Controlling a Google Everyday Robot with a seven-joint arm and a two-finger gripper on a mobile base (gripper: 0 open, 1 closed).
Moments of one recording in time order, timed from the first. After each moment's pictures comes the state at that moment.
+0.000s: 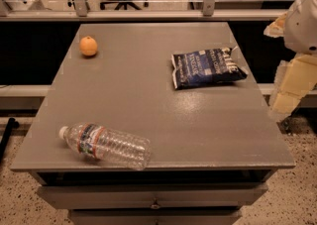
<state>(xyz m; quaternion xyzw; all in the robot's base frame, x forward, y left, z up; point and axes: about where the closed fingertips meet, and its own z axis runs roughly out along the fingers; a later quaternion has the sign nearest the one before) 0.438 -0.216 0.977 -0.60 0.78 -0.04 0.16</state>
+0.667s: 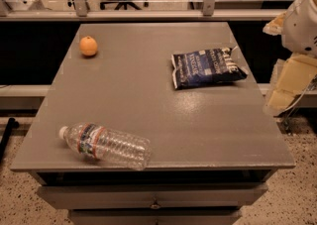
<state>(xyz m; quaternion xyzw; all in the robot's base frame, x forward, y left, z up) 0.453 -0.219 0.972 -0.60 0.78 -0.04 0.18</state>
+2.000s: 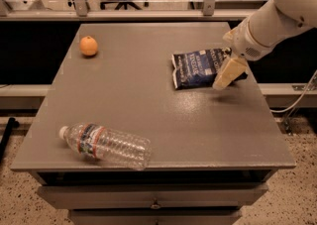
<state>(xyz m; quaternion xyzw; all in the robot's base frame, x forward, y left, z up) 0.613 -0.199 0.877 -0.58 0.76 -0.02 0.28</state>
